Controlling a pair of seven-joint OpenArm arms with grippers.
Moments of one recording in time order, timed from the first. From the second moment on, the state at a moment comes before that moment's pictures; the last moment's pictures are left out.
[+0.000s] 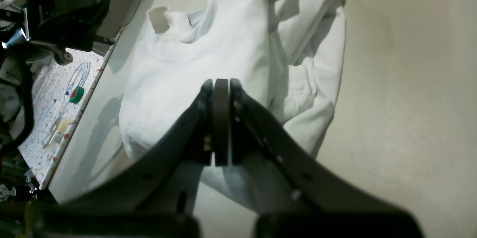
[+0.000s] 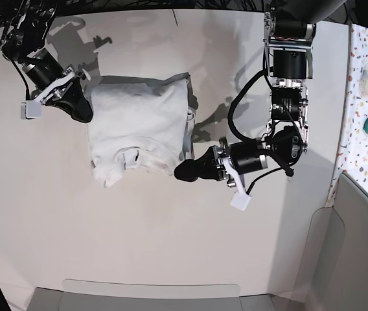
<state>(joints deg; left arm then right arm) -17.6 -4.0 -1.0 75.5 -78.4 -19.6 69.2 -18.3 6.5 30.4 103.4 58.8 38.2 -52.1</state>
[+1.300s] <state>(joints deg) -21.5 -0.6 10.0 52.7 -61.0 -21.3 51.4 -18.5 4.0 42.7 90.5 50.5 38.0 -53.4</state>
